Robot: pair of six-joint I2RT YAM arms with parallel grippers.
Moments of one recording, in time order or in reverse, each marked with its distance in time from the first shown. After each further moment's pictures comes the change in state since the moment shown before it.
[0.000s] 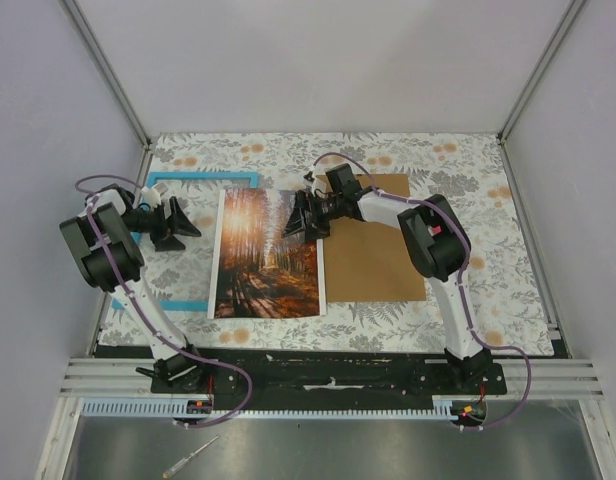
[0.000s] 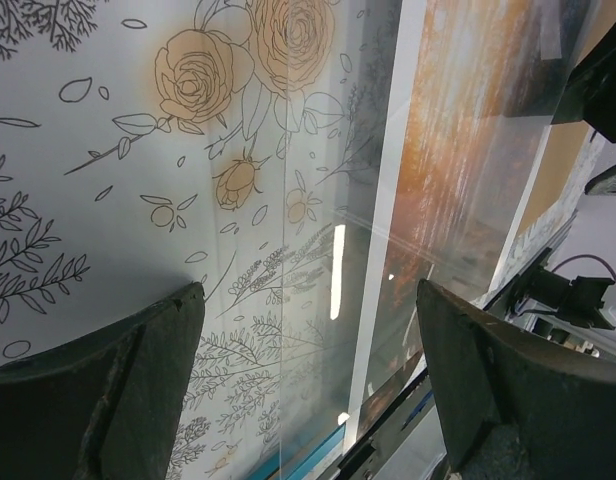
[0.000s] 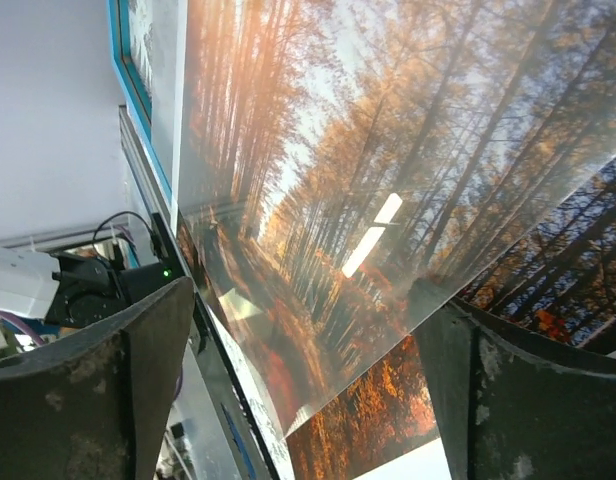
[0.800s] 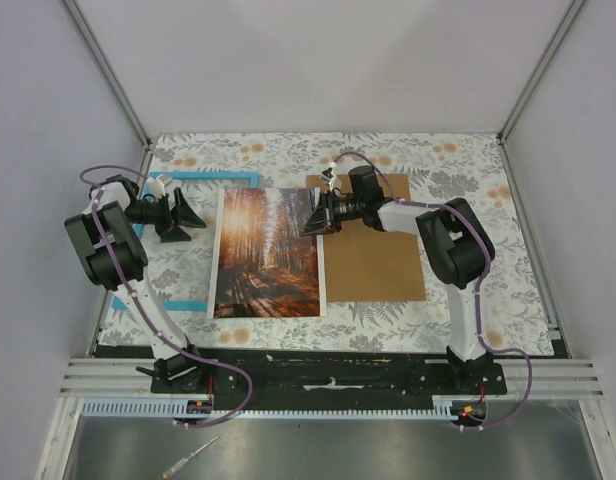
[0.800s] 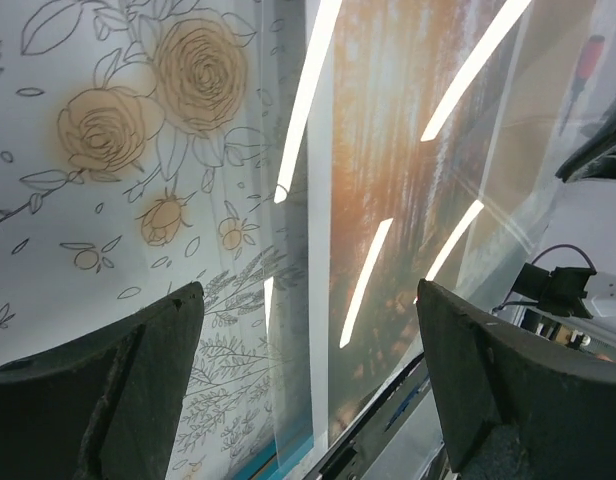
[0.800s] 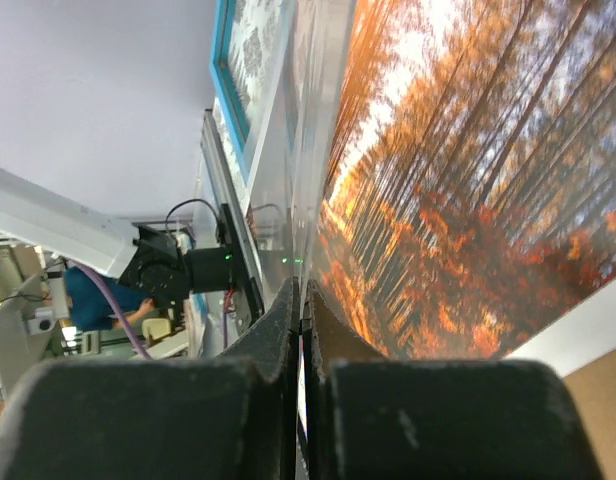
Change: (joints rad) left arm -0.060 -0.002 0.065 -0.037 0.074 -0.026; right arm -0.067 -0.181 -0.319 0.382 -0.176 0.166
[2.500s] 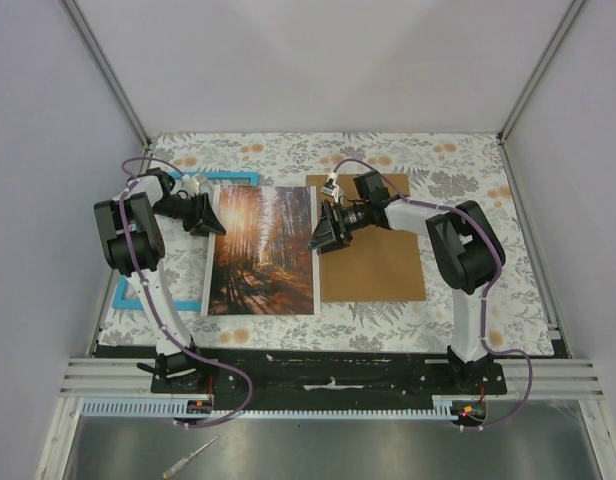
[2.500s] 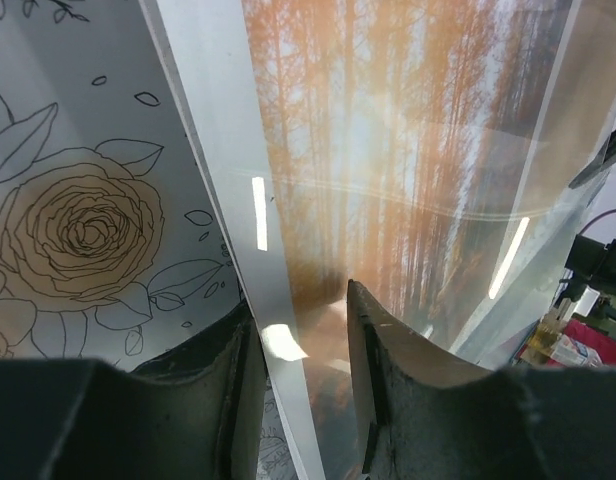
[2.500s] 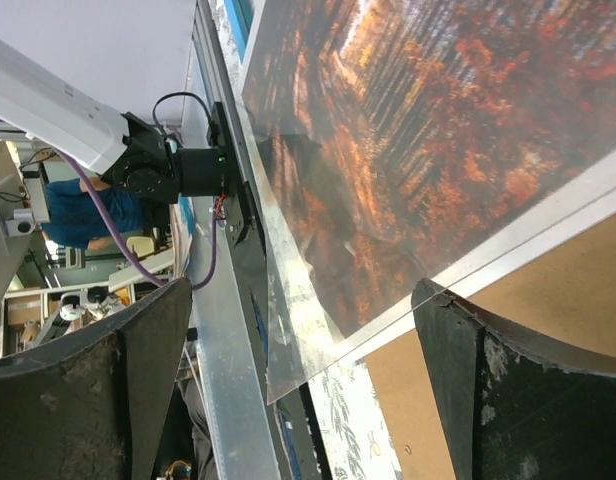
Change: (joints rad) left arm -0.178 0.109 0.046 0.060 -0.068 -0.016; right arm -0.005 -0.066 0.023 -0.389 -0.115 -0.343
